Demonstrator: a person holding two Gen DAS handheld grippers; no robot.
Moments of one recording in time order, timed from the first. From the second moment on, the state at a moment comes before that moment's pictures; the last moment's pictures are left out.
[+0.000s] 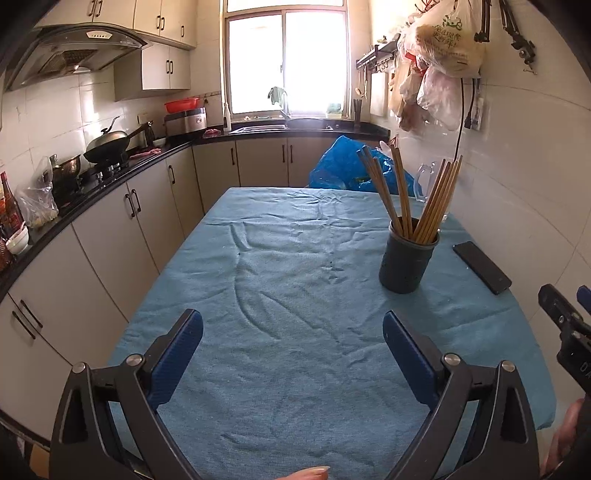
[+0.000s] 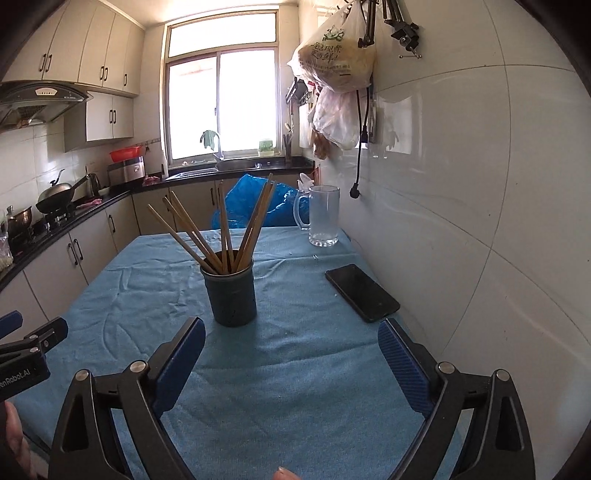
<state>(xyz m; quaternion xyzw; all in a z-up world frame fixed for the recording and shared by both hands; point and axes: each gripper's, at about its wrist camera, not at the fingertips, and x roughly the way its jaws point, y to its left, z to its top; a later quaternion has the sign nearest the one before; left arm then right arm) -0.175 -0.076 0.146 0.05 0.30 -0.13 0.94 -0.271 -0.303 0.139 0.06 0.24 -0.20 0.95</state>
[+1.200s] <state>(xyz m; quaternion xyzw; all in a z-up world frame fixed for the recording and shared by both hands) -0.165 -0.070 0.136 0.06 0.32 -0.09 0.94 -0.252 -0.289 0.126 0.04 0.27 -0.19 0.94</state>
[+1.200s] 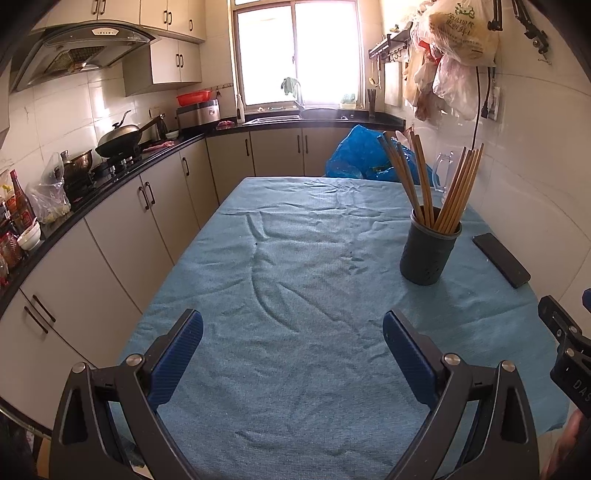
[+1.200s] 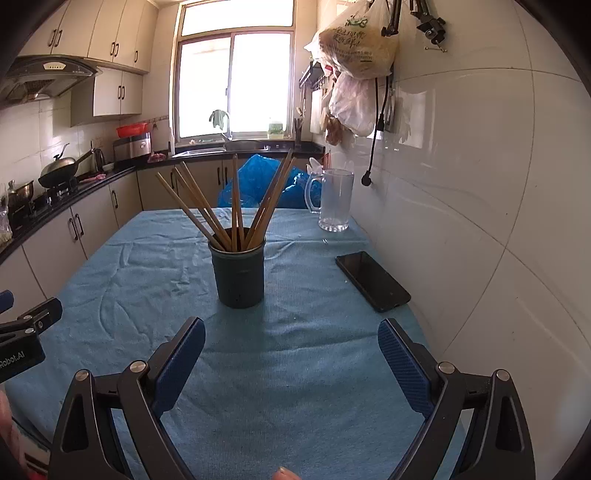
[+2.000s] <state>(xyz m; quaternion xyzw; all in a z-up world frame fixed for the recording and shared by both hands) -0.149 -0.059 0.119 0.06 0.35 -0.09 0.93 -0.229 -0.274 0.110 0.03 0.31 -0.18 0.93</state>
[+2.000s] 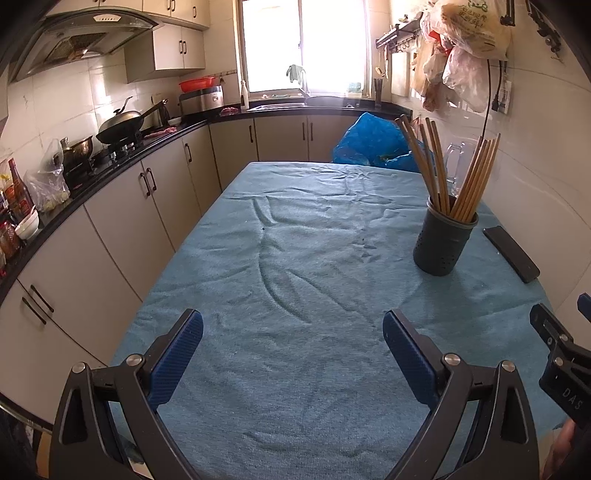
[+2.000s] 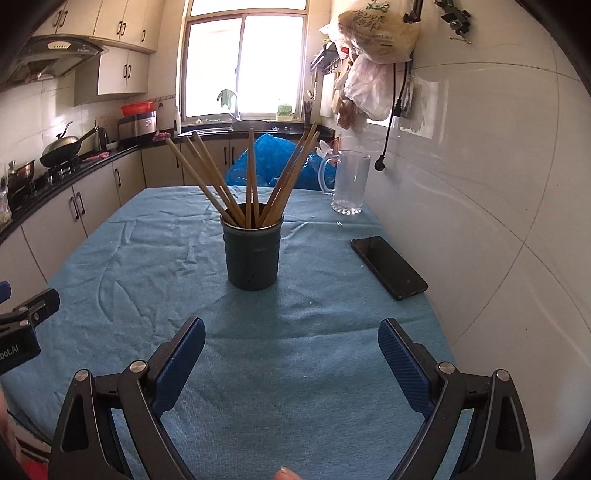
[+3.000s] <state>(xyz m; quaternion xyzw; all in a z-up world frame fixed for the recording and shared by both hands) -0.124 -0.091 0.100 0.09 0.38 -0.08 0.92 -0.196 -0.307 0.076 0.05 0.35 -0.16 0.92</state>
